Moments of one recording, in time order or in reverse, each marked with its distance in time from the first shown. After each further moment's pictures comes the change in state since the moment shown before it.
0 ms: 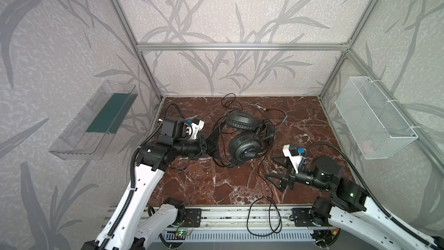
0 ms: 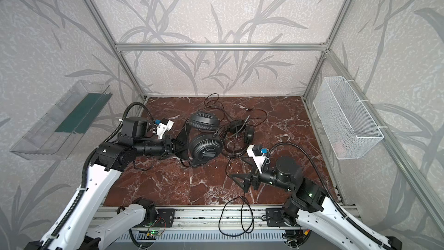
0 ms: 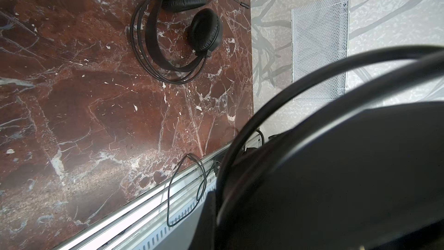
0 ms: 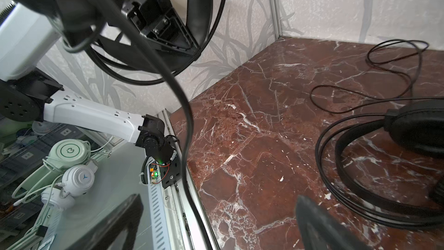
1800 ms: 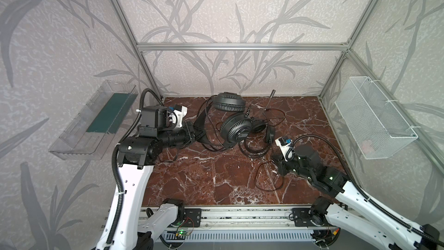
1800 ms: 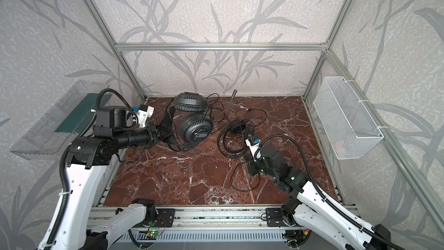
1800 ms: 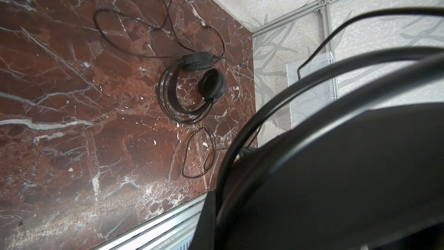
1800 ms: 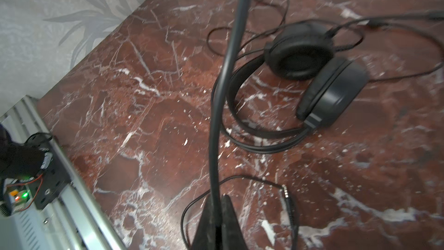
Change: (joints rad) left arm 0.155 0.067 0.311 -0.165 -0.092 0.055; right arm -0.150 0.212 -0.003 -0.142 0.235 -0.045
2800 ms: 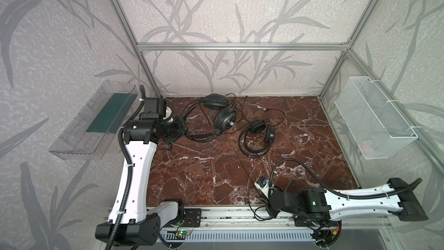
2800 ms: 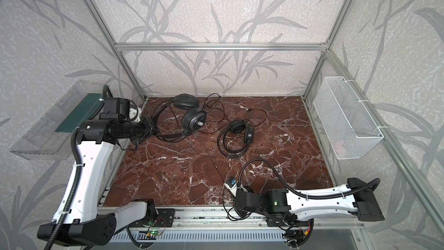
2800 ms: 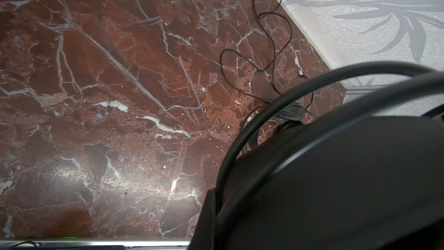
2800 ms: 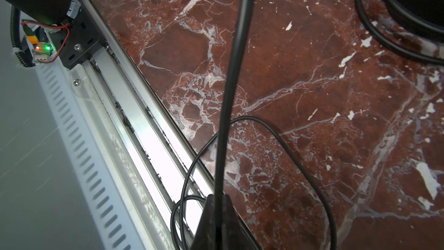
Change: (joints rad) left arm 0.150 0.175 0.047 -0.129 -0.359 0.001; right arm 0.772 0.166 -0.101 -0.013 0.328 0.312
